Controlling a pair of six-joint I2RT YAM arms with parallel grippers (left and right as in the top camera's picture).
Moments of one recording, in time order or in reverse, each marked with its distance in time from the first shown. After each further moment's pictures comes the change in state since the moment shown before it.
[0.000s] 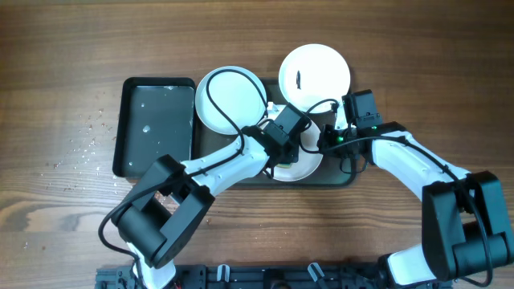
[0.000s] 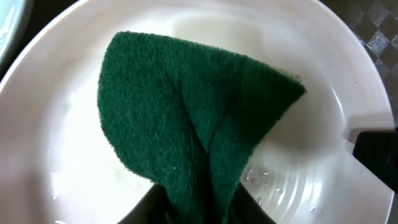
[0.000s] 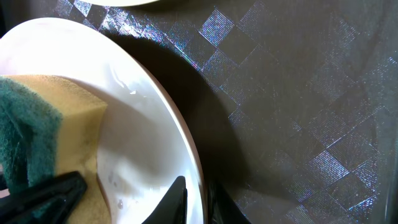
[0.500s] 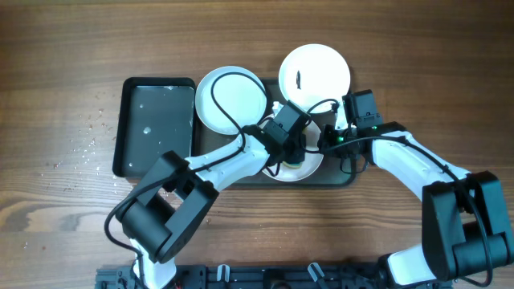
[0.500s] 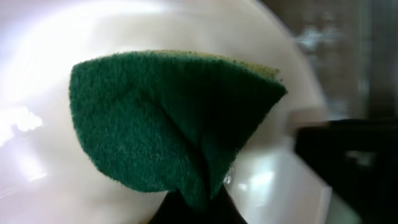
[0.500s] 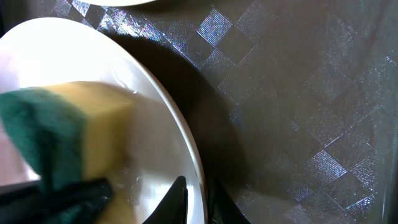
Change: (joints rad) left arm 0.008 0.029 0.000 0.112 0.185 0.002; right arm 0.000 0.000 0.000 -0.002 0.000 0.000
